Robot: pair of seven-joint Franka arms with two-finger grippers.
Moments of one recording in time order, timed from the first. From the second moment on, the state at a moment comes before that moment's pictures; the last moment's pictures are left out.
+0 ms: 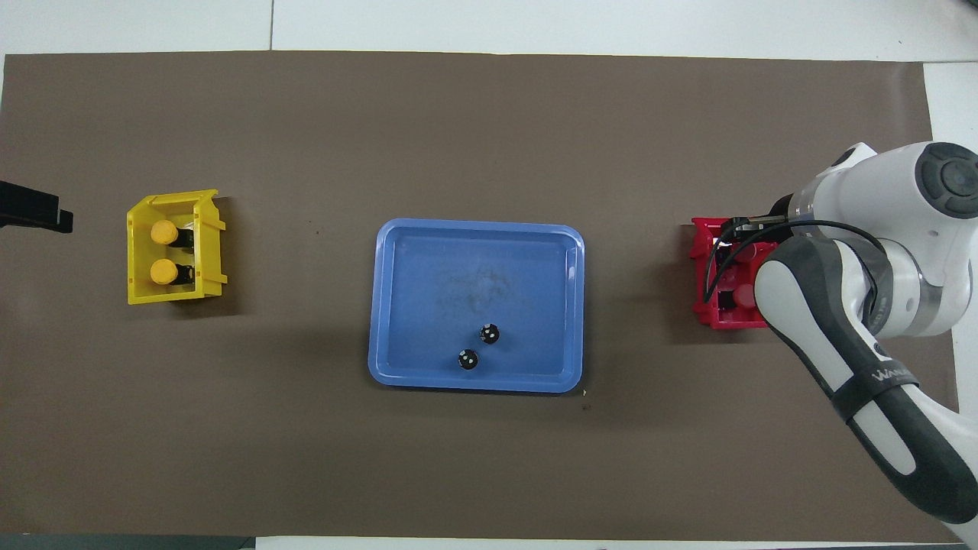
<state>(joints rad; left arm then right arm) -0.12 -0.02 0.12 -1.60 -0.03 1.59 0.06 -0.04 0.15 0.06 -2.08 0.02 2.28 -0.01</state>
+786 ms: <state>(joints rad) -0.12 -0.02 0.12 -1.60 -0.03 1.59 0.06 -0.04 0.15 0.06 -2.12 0.02 2.31 -0.01</state>
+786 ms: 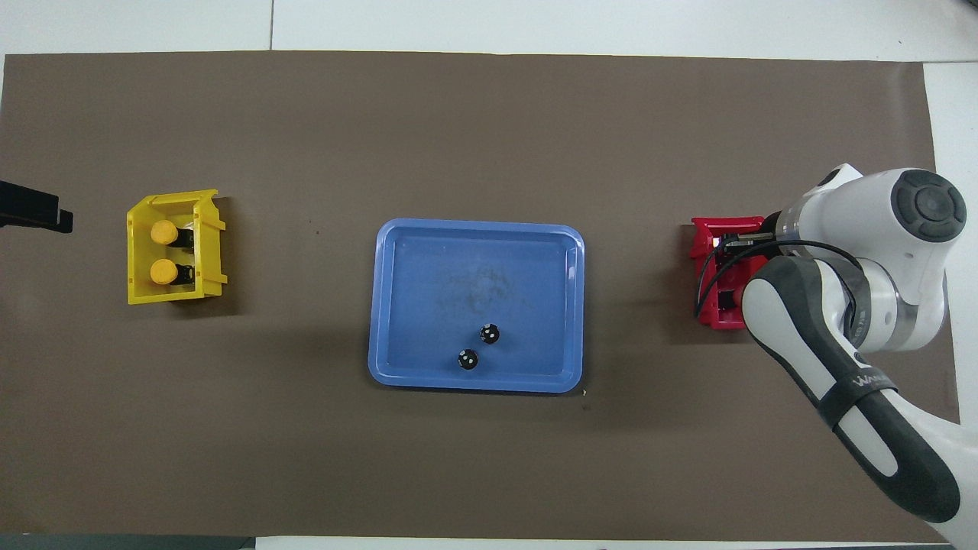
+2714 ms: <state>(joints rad) -0.10 0.19 0.12 -1.95 -0.03 2.25 0.10 0.54 0.43 0.07 -1.71 -0.03 2.23 0.78</state>
